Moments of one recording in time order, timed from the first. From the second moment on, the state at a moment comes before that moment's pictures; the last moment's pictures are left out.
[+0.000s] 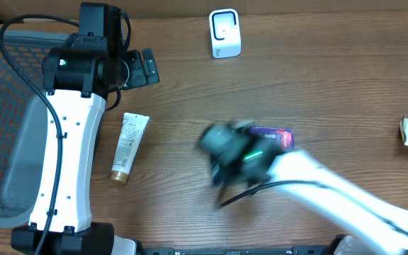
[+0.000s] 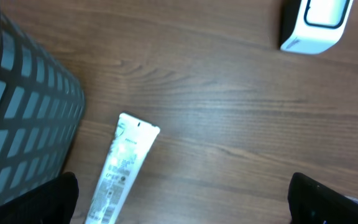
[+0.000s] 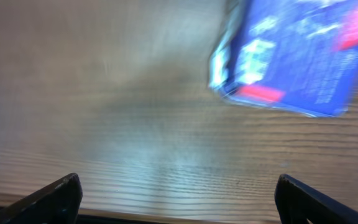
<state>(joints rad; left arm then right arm) -0.11 1.64 1.89 -1.30 -0.07 -0.34 0.90 1.53 1.42 -1.29 0.11 0.85</state>
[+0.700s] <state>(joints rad) -0.11 1.64 1.89 -1.34 -0.08 -0.33 -0.12 1.68 1.10 -1.00 -0.55 0.05</state>
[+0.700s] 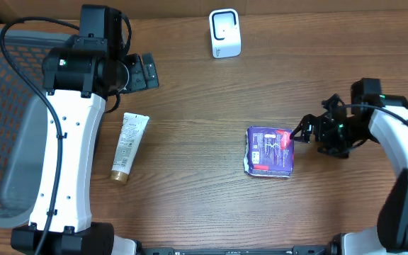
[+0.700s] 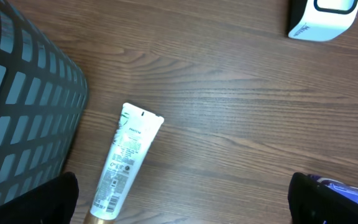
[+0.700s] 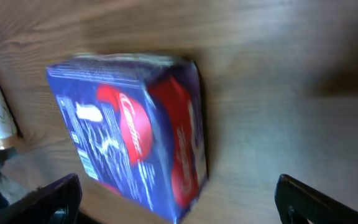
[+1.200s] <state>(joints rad) -0.11 1.64 1.89 -1.37 -0.08 -0.33 -0.06 1.89 1.11 -0.80 -0.65 -0.14</state>
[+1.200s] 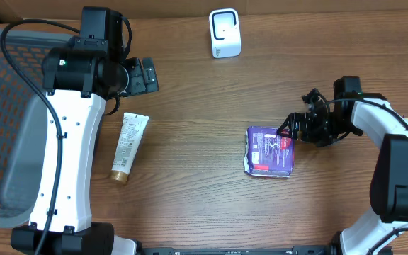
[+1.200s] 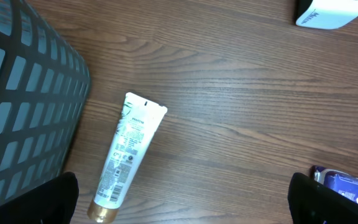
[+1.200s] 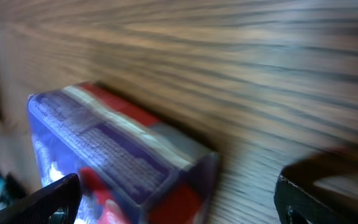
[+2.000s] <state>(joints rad) -0.11 1.64 1.89 -1.39 -0.10 -0.33 -0.01 2.04 1.39 -1.26 -0.80 -0.32</state>
